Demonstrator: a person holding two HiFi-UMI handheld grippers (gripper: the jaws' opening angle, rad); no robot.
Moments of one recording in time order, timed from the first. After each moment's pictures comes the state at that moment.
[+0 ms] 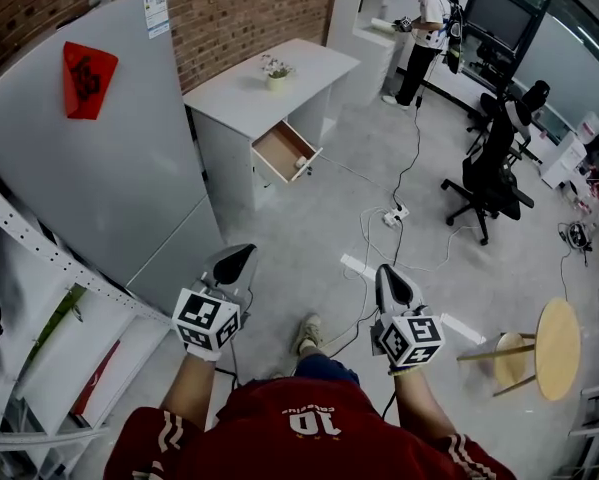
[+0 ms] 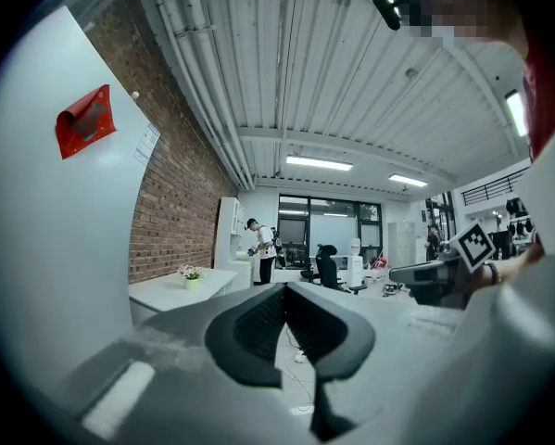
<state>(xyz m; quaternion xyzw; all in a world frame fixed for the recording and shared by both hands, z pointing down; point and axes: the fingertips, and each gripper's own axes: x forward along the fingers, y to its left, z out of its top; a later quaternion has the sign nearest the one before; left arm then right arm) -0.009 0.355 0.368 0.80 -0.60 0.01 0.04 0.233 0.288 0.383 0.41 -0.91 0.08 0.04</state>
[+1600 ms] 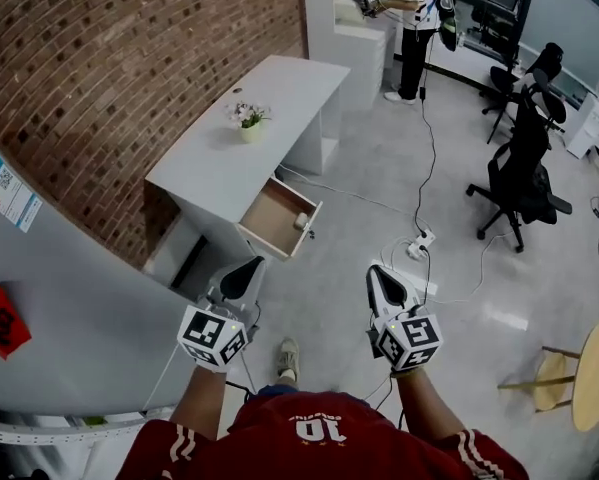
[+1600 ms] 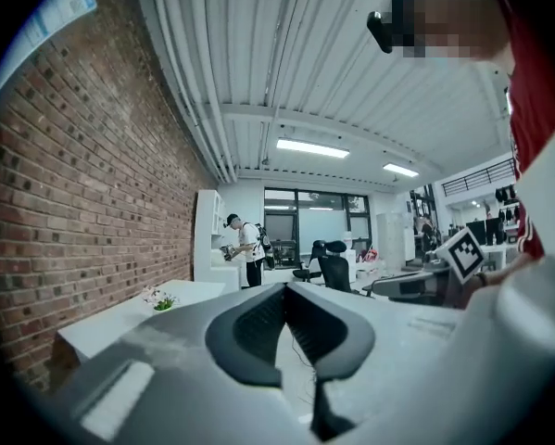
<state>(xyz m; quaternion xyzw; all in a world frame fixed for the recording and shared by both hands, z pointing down) -0.061 -0.030 0.360 0.84 -0.54 0.04 0.02 0.136 -0.074 0.399 0.41 -0.91 0.12 0.00</state>
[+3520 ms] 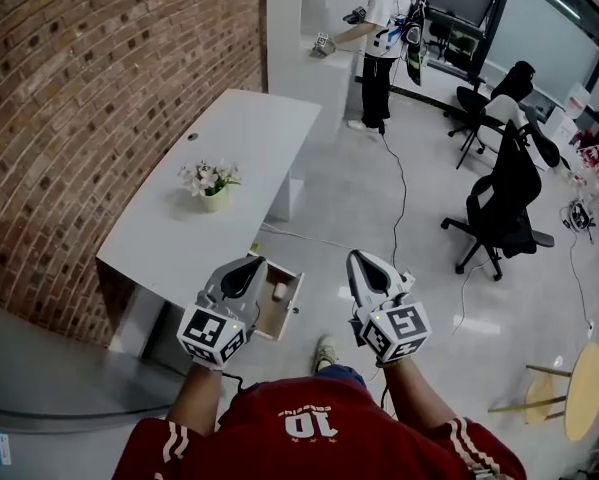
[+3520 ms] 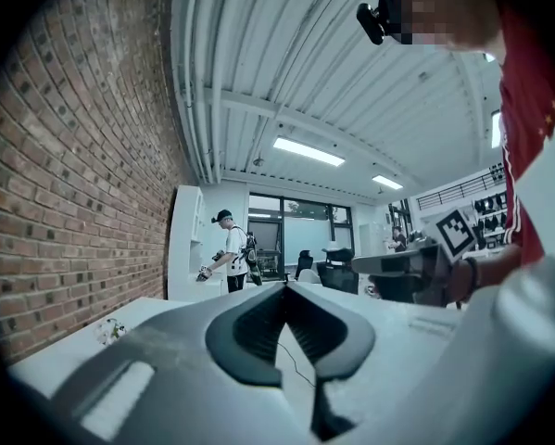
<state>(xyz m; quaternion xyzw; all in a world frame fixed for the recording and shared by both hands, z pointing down) -0.153 -0.332 0.376 0.88 -0.47 0.01 0.00 0.001 -0.358 0.362 0.44 -0.90 0.04 -0.02</state>
